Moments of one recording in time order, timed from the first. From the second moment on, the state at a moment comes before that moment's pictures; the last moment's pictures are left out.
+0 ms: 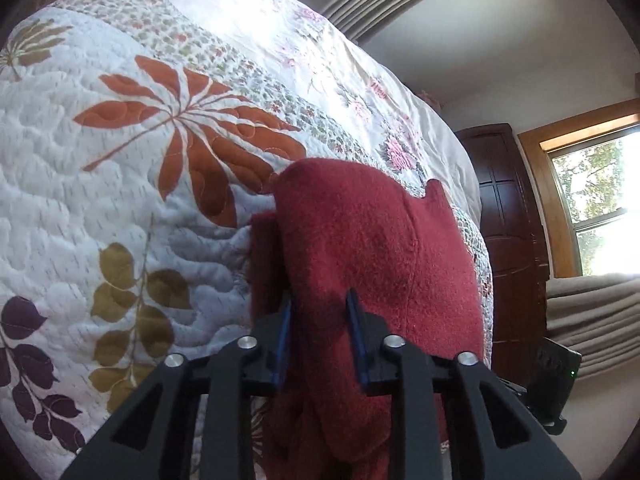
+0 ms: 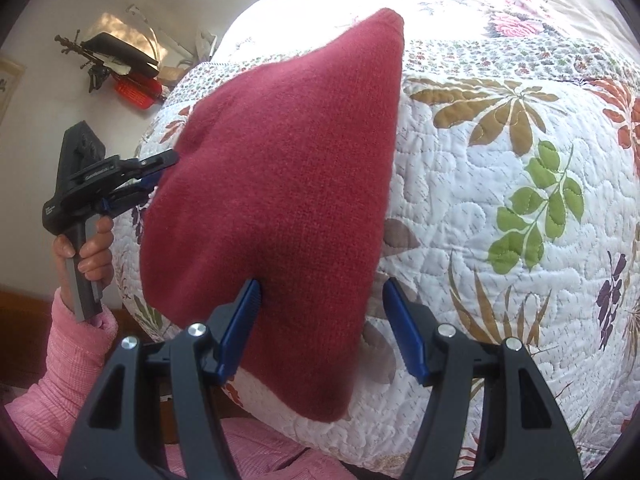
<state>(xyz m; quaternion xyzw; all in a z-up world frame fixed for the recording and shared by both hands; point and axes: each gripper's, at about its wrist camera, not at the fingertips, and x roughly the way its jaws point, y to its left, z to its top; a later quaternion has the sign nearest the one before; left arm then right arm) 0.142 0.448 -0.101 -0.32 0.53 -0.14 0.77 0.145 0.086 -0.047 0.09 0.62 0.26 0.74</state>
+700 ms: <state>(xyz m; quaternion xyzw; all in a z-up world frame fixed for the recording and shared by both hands) 0.151 0.434 -0.158 -0.41 0.57 -0.22 0.68 0.174 0.077 -0.044 0.13 0.60 0.27 0.74</state>
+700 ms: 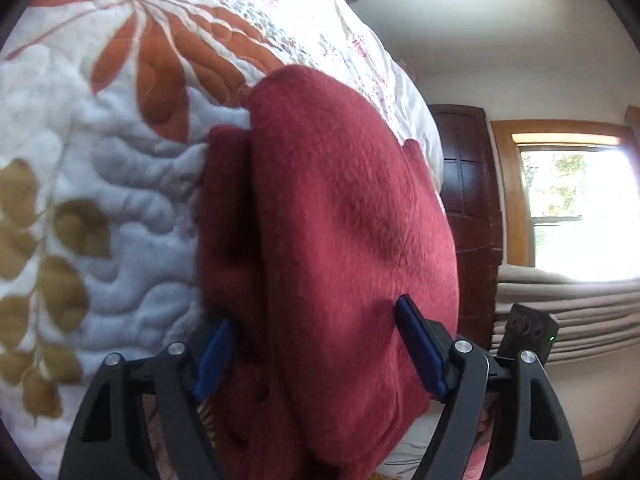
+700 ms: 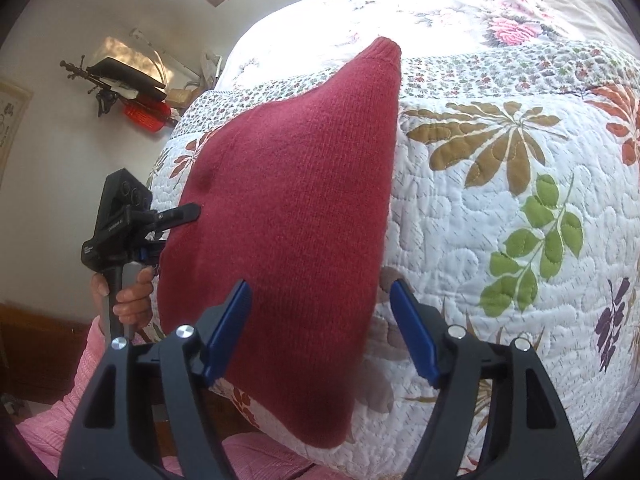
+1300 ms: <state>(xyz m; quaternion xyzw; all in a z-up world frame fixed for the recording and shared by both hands) 0.135 0.422 -0.149 -0.39 0.53 -0.23 0.71 0.205 0.067 -0.077 0.25 0.61 0.34 0.67</state>
